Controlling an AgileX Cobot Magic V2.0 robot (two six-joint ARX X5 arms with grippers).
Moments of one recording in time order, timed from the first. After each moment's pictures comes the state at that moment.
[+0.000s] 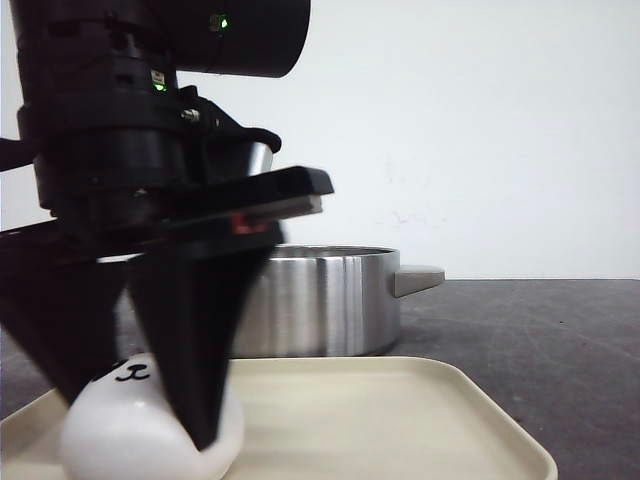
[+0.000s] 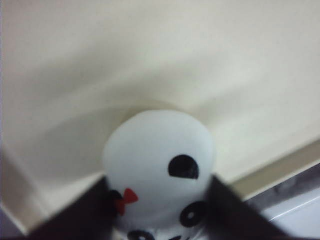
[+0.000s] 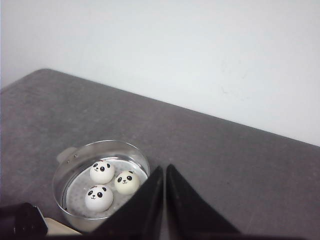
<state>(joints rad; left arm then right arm) -0.97 1.55 0.97 -0.79 0.06 -0.56 0.74 0.91 1.81 -1.16 0.29 0.10</state>
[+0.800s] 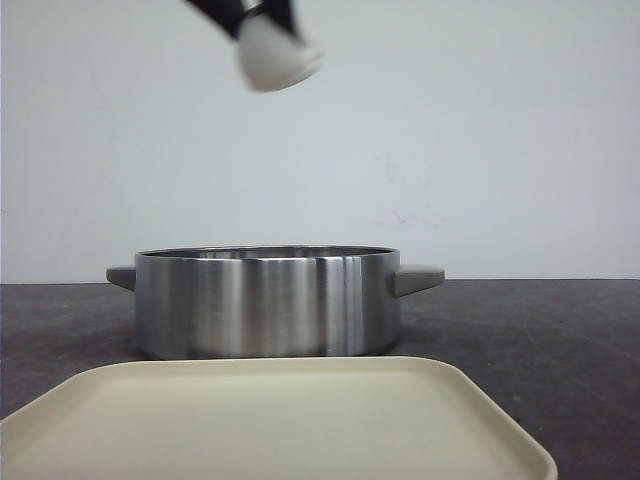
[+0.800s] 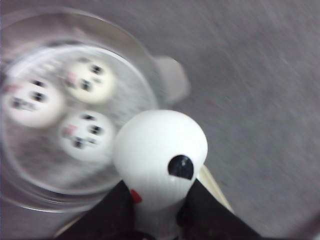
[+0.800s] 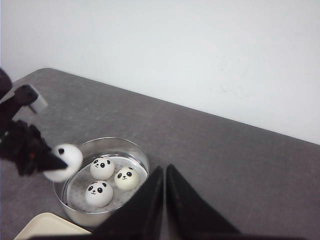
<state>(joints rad) -0.72 1.48 1.52 -0.92 -0.05 -0.32 0.74 0.89 1.81 -1.19 0.29 0.10</state>
